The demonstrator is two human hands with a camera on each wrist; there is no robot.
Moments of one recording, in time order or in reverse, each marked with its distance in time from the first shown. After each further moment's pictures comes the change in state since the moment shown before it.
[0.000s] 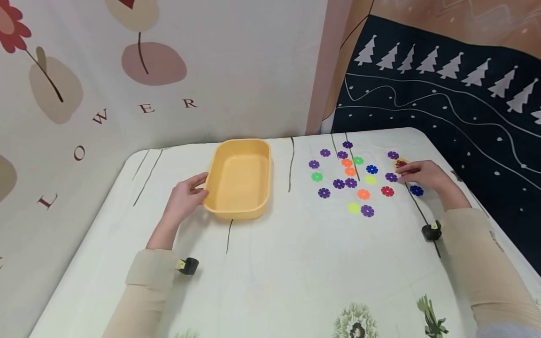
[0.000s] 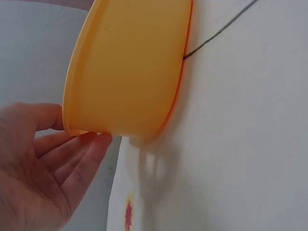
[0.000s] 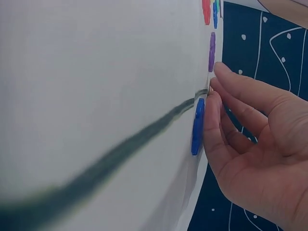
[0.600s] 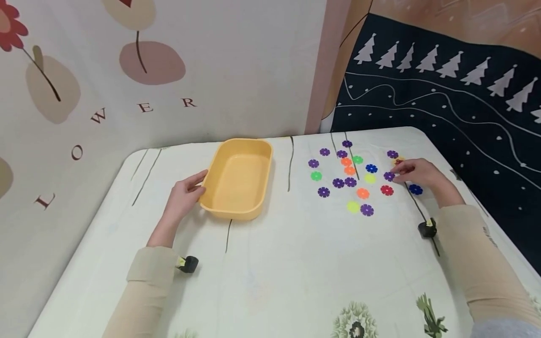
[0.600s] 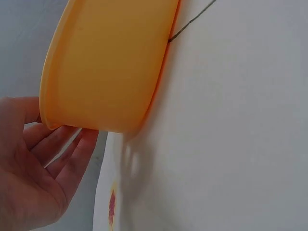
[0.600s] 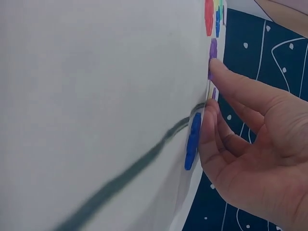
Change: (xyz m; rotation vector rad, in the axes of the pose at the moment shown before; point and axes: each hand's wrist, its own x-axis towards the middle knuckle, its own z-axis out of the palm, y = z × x) left_hand 0.008 -0.010 0.002 -0.059 0.023 -0.024; right_hand 0.003 -0.012 0.004 -0.048 -0.005 -0.025
